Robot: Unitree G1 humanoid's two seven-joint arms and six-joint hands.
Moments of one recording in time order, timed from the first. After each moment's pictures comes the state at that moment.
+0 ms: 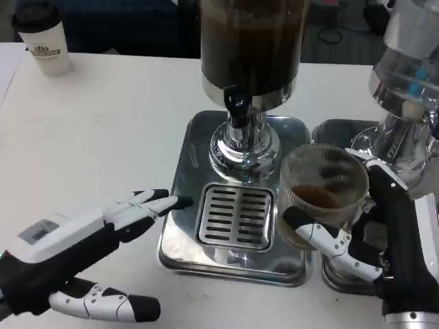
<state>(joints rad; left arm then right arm) 0.09 0.72 0.10 0.27 0.17 -0.98 -0.56 0.32 -0.03 0.11 -0.10 -0.44 -0.43 -0.32</state>
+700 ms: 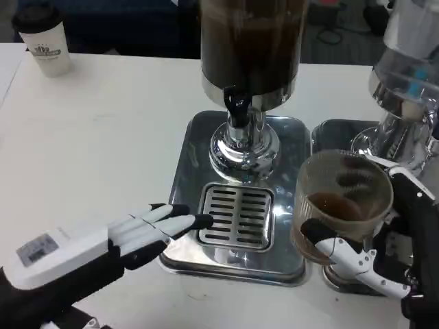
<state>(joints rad) 0.22 0.81 0.07 0.09 0.04 -1.02 -0.56 0.48 -0.04 0.09 -0.30 -0.40 -0.41 -0.23</state>
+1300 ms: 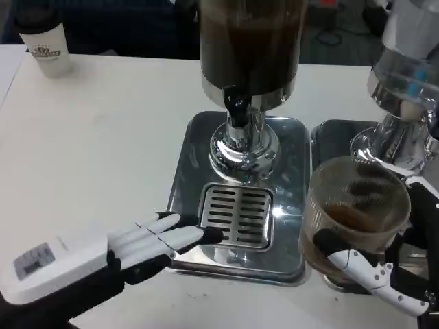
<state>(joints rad) 0.29 0.86 0.07 0.01 -0.03 -1.03 -0.57 0.58 -0.04 0.08 -0.40 -0.36 -0.41 -0.20</state>
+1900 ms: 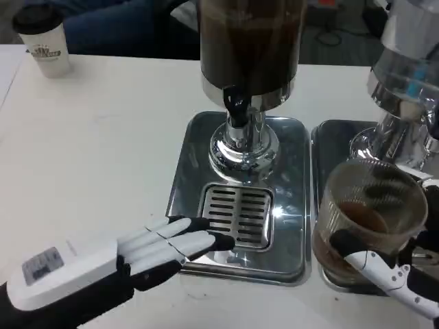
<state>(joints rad) 0.32 0.84 0.07 -0.06 -0.03 -1.00 -0.57 0.59 -0.06 0.03 -0.40 -0.30 -0.42 -0.17</state>
